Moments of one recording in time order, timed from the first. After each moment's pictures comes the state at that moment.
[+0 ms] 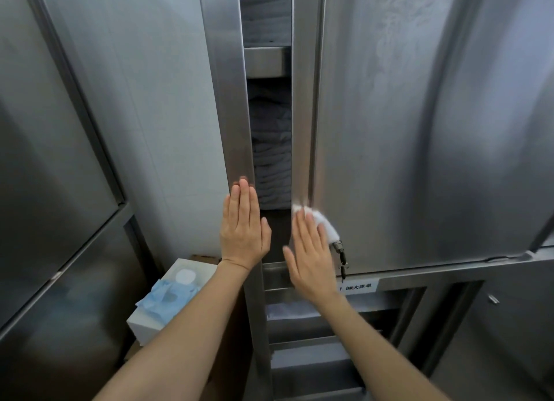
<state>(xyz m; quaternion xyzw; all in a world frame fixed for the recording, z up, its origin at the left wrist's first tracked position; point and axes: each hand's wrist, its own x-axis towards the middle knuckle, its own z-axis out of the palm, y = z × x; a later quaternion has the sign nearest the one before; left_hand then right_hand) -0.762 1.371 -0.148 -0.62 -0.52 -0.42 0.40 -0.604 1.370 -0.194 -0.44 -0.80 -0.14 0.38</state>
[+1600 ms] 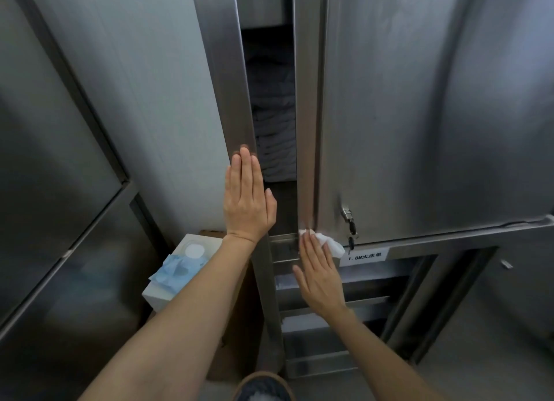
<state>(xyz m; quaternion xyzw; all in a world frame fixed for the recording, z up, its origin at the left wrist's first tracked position) -0.763 1.369 -0.148 -0.62 -0.53 -0.43 0.38 -0.596 1.352 -0.306 -0.49 -0.82 -0.05 0.30</state>
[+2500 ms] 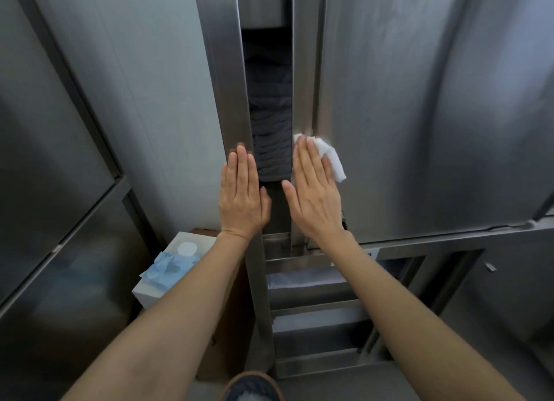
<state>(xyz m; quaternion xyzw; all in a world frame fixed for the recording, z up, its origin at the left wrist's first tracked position) -0.764 1.369 -0.150 -0.63 -0.51 -0.44 0.37 -0.608 1.387 -0.127 -0.42 -0.78 -0.16 0.43</state>
